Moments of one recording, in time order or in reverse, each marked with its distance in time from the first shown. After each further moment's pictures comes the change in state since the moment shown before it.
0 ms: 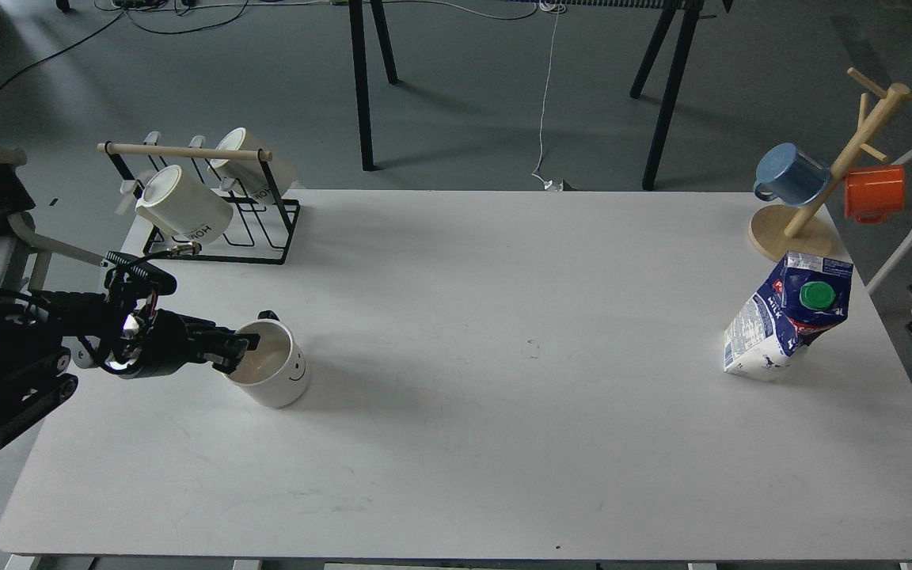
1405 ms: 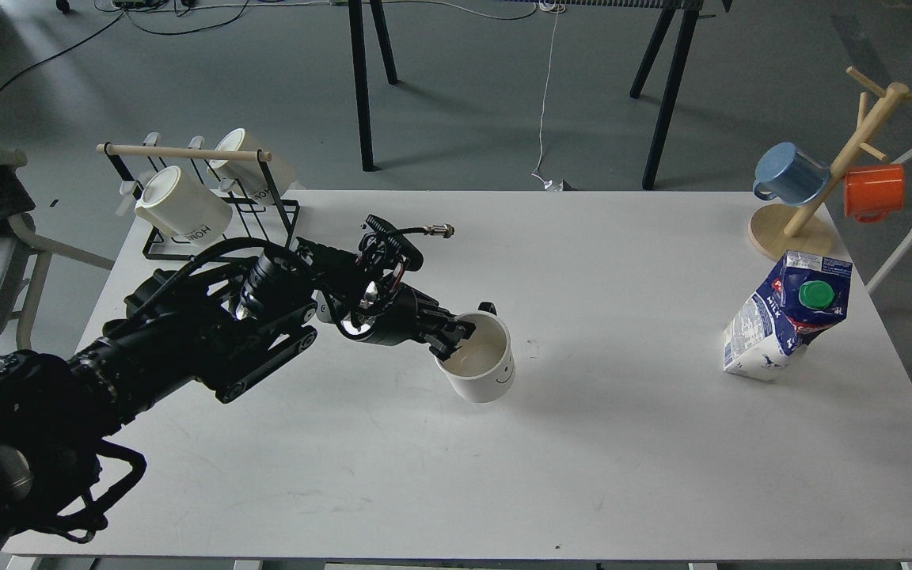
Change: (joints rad) left arm -0.228 -0.551 0.000 0.118 0.192 -0.144 0.000; right arm -0.062 0.012 0.003 -0.067 0.005 0.000 0.032
